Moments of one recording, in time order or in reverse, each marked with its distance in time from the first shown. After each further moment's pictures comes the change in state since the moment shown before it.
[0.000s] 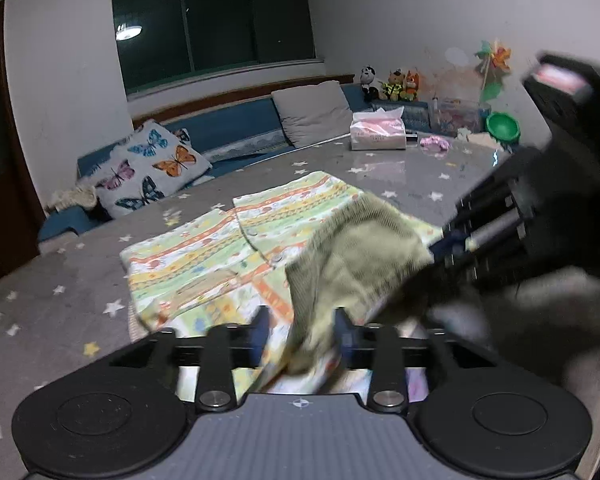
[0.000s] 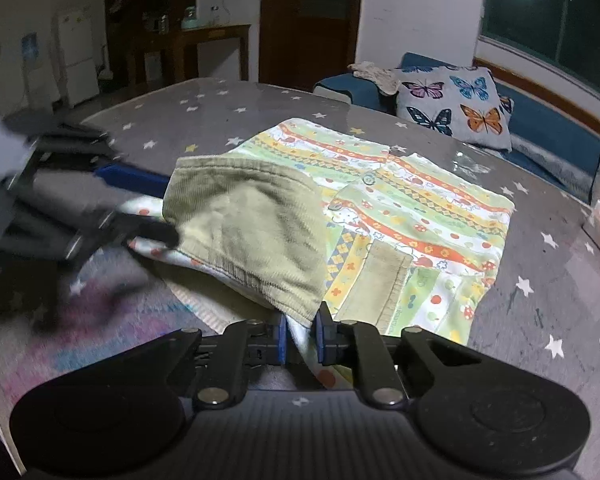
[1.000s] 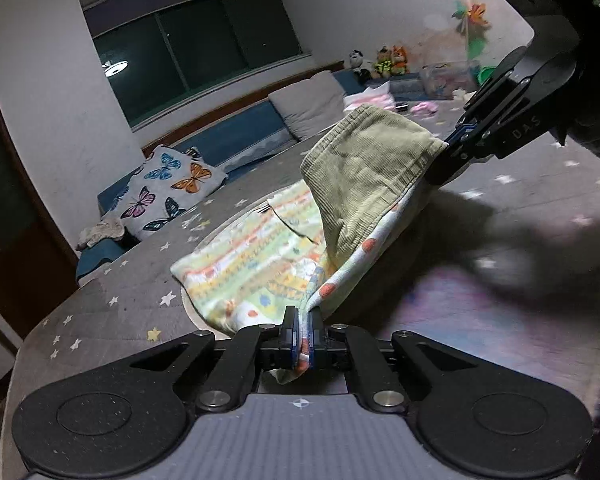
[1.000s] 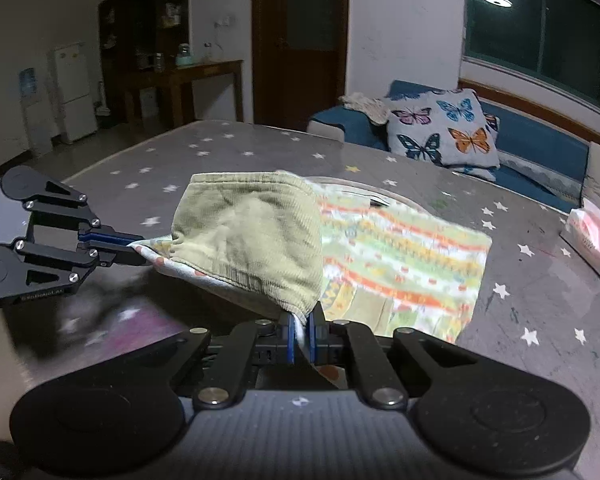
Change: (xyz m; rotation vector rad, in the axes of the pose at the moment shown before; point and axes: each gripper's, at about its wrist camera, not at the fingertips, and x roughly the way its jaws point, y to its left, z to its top) left arm -0.063 -0.010 -0.025 0.167 0.008 0.065; right arm -0.071 0.022 -0.003 0.034 -0.100 0.003
